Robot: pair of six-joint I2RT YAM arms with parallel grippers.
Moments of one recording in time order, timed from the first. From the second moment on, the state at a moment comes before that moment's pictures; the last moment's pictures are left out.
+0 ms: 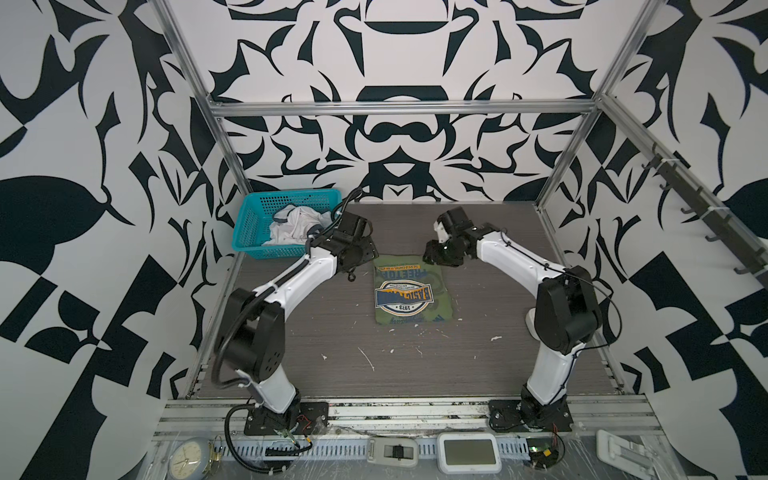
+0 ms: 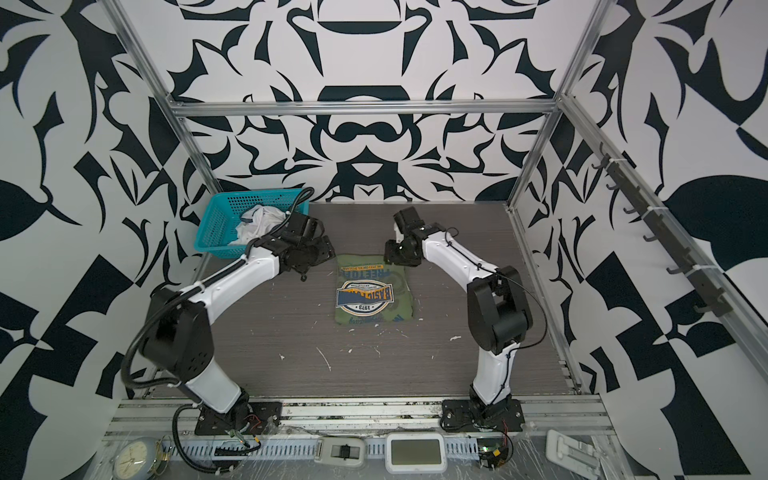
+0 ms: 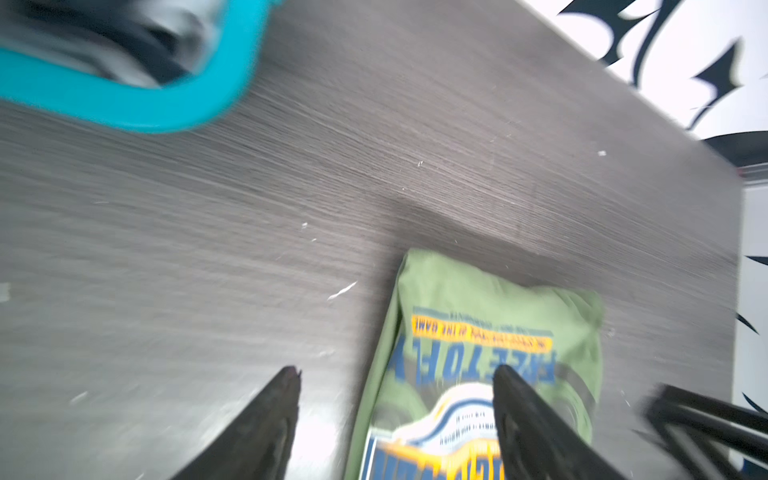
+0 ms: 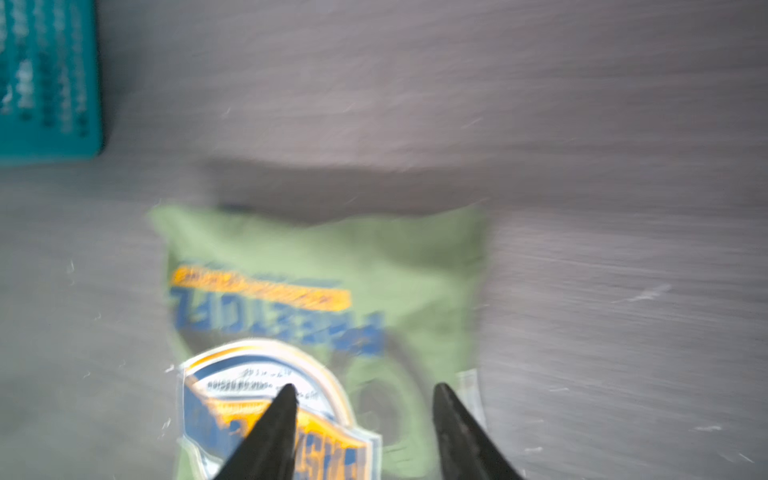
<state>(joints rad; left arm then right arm) -0.48 1.60 1.26 -0.54 -0.08 -0.76 0.49 1.87 1.49 -0.70 -0.16 0.44</state>
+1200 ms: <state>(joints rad) -0.06 1.83 1.64 -0.70 -0.13 -0.62 -0.11 2.57 2.40 -1.07 -0.03 0.23</state>
